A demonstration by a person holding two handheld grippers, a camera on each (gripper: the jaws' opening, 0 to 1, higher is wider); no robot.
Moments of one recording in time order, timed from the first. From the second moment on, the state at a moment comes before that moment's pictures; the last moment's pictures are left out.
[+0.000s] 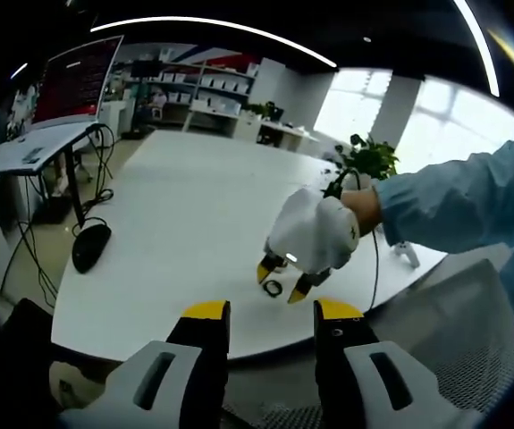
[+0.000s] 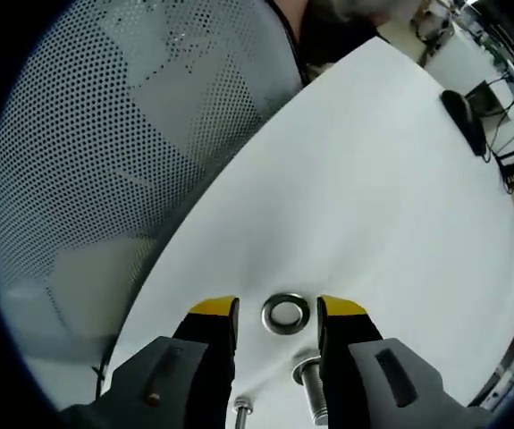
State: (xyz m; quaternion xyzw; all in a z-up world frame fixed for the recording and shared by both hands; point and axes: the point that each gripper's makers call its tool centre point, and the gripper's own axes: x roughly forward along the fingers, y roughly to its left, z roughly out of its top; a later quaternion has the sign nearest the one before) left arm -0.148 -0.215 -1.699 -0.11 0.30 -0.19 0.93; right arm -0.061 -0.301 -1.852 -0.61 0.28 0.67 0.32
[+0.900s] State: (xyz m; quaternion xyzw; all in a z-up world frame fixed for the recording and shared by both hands) left arm -0.148 -0.217 -1.698 -0.11 0.29 -0.20 0.93; right arm -0.051 -0.302 -1.853 -0.58 0.31 0.66 0.35
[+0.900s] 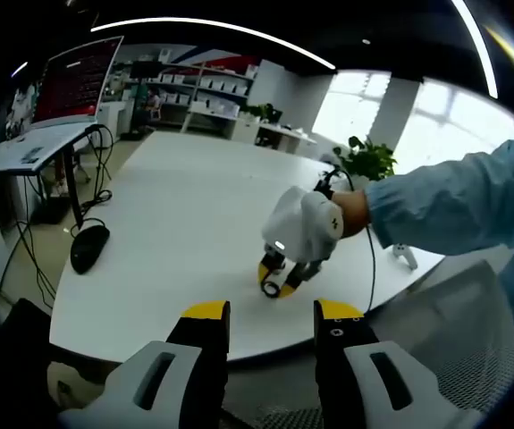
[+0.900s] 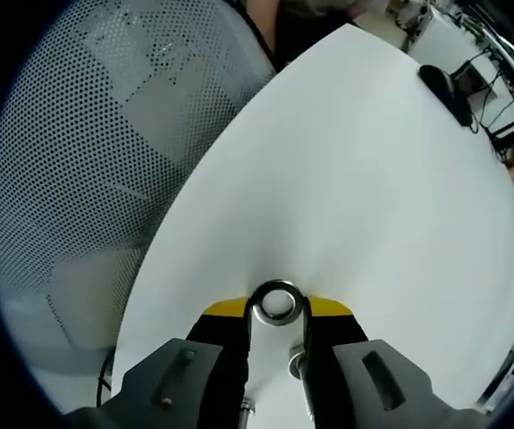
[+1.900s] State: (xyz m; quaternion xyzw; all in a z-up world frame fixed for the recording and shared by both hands) left arm -0.148 -0.217 -1.697 -0.11 0.29 -0.20 0.93; right arm -0.045 -0.309 -1.779 -0.60 0.29 0.66 0.36
